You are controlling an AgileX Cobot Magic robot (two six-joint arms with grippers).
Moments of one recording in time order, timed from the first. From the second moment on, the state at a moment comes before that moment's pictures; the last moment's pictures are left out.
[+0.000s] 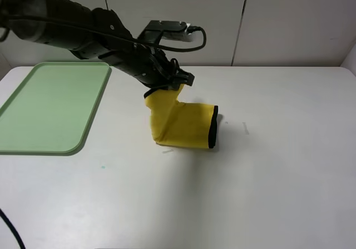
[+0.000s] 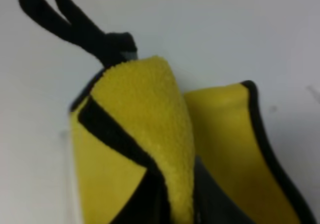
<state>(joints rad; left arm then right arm) -0.62 1.94 -1.23 -0.49 0.13 0.40 0.06 -0.01 -0.49 0.01 1.03 0.00</state>
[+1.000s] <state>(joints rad) -0.77 2.10 -1.30 -0.49 0.11 0.40 0.06 -0.01 -0.49 0.01 1.03 0.00</state>
